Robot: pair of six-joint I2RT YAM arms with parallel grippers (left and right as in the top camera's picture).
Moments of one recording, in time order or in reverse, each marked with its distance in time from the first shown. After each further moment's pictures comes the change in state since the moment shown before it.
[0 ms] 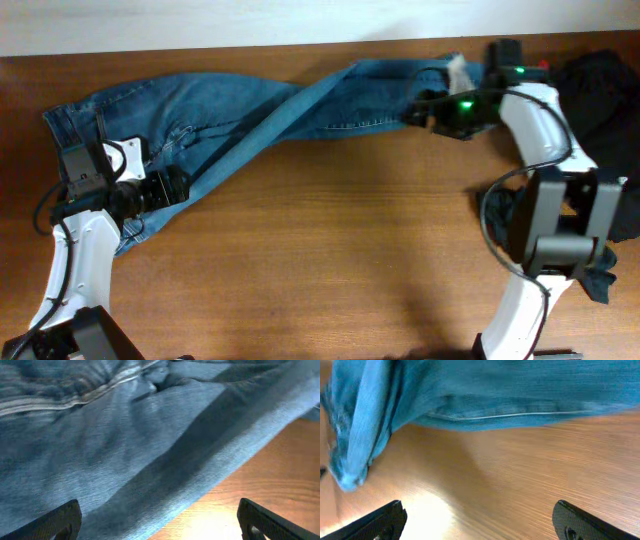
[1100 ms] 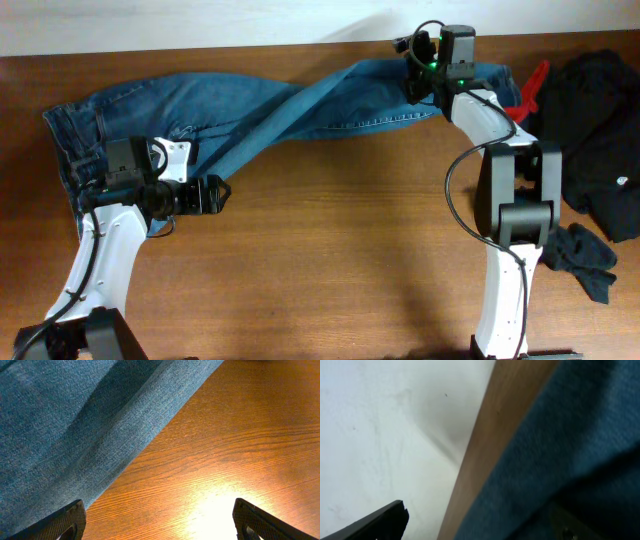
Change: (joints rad) left arm -0.166 0.000 0.000 -0.095 0.063 0.082; right arm 0.073 0.253 0.045 0.895 0.293 1.264
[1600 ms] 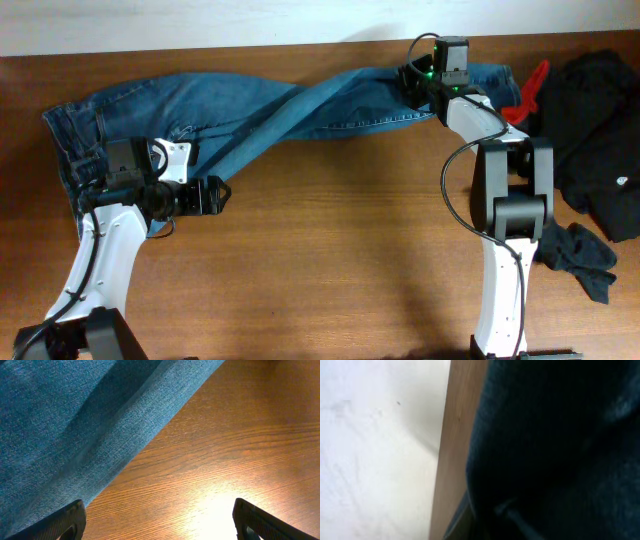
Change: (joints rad) left arm 0.000 0.000 0.000 -0.011 0.000 0.000; right arm -0.001 0.053 0.000 -0.016 -0.001 0.014
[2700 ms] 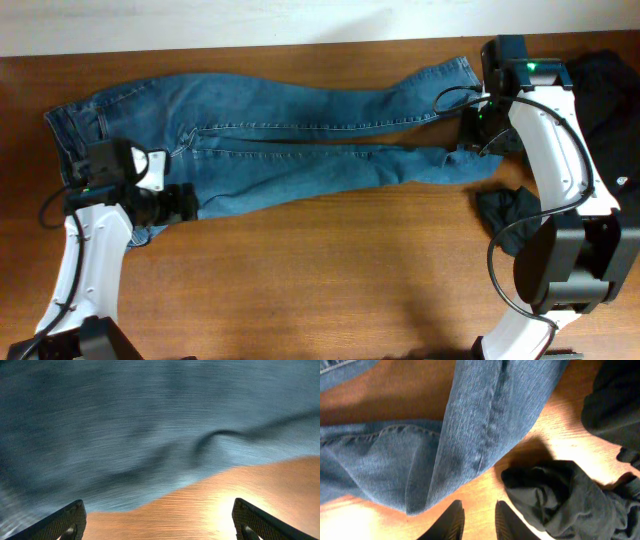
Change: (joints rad) left arm 0.075 -0.021 0.053 -0.165 -0.298 -0.049; right arm -0.061 -0.509 -0.045 -1.218 0.455 -1.089
